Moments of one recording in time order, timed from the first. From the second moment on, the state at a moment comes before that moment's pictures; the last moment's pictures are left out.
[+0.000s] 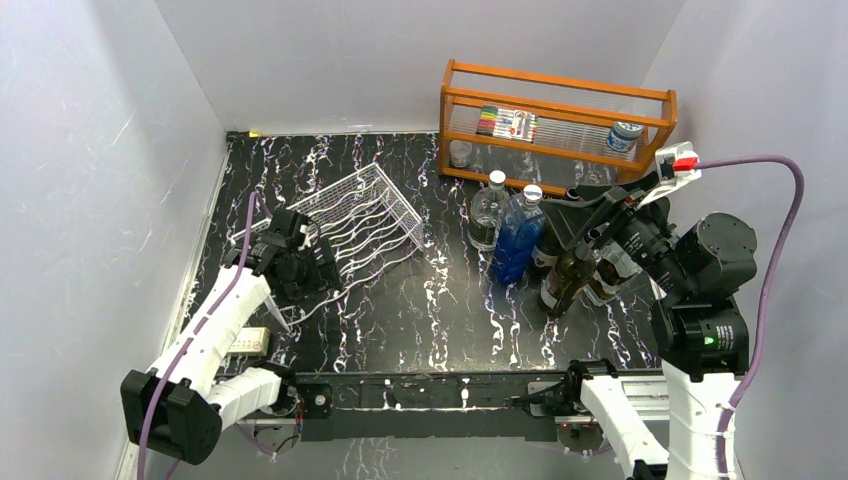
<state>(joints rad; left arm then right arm) -0.30 1.07 0.93 -1.04 0.01 -0.58 0.09 0.69 1.31 -0.56 -0.54 0.35</state>
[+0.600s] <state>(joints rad) -0.30 1.33 0.94 -0.72 -0.03 -0.61 0.09 0.66 1.31 -0.59 -0.44 0.36</state>
